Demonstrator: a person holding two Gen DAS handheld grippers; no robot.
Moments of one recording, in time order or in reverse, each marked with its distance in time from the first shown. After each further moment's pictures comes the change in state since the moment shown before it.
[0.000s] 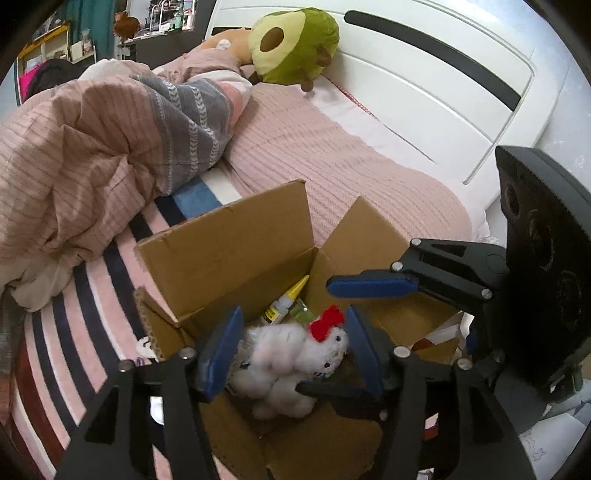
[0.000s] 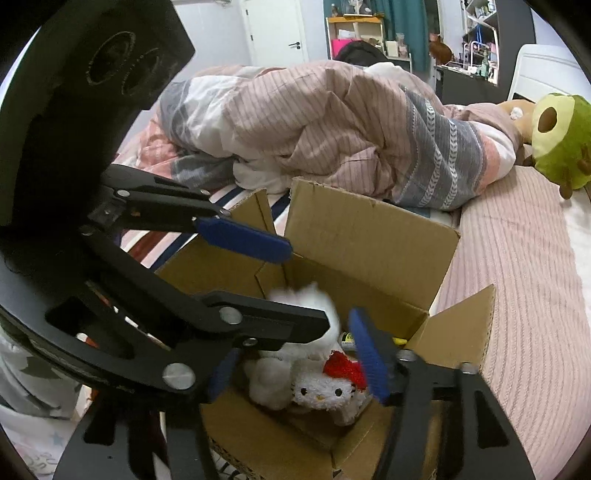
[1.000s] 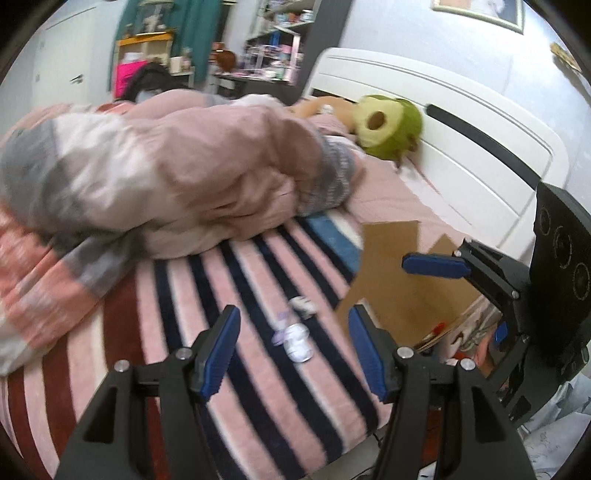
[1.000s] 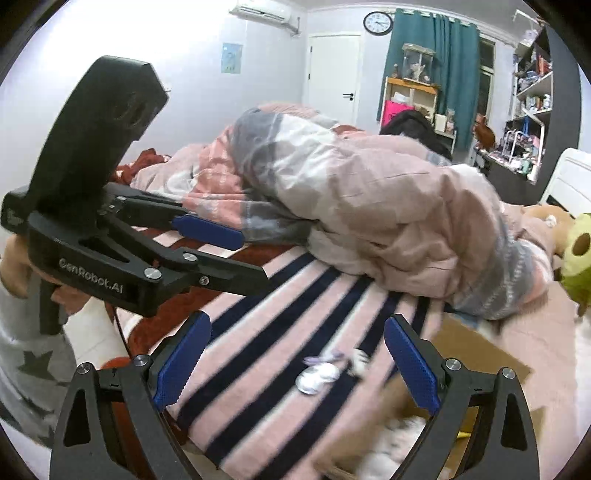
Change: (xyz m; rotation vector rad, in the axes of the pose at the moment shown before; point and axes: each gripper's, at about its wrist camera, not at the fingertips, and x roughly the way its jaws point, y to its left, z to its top) left arm -0.158 0.138 -0.131 -0.223 -0.271 0.177; right arm 0.026 0.178 0.062 -0.226 -0.163 0.018
